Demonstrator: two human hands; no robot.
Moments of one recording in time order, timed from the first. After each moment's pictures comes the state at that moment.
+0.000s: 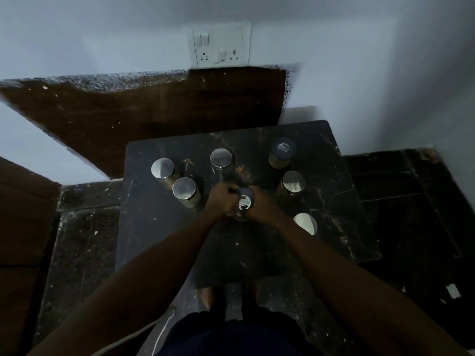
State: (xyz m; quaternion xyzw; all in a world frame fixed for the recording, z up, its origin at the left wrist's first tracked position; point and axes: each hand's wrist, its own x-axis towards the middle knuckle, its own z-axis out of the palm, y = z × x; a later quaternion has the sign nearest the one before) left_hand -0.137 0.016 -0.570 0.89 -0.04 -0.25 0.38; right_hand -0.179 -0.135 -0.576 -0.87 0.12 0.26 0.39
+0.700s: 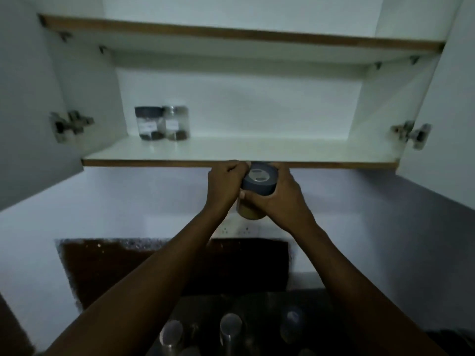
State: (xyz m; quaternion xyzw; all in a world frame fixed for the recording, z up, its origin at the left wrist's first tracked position) left_hand -0.014 0.012 -0.161 0.71 -0.15 0.20 0.66; right_hand -0.067 -0.135 -0.175 -0.82 -0.13 -0.28 0.48
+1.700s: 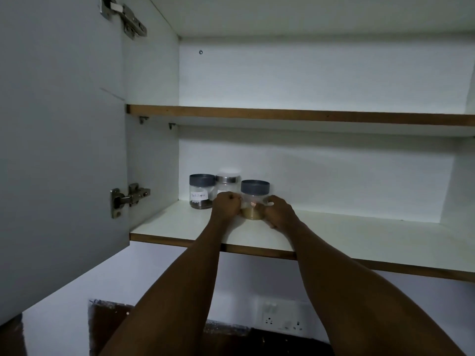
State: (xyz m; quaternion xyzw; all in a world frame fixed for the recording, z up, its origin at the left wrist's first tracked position) left_hand 0.202 0.140 -0.090 0.77 -0.02 0.20 0.60; right_hand 0.221 -0.032 -0.097 -0.85 -0.11 -0.12 0.50
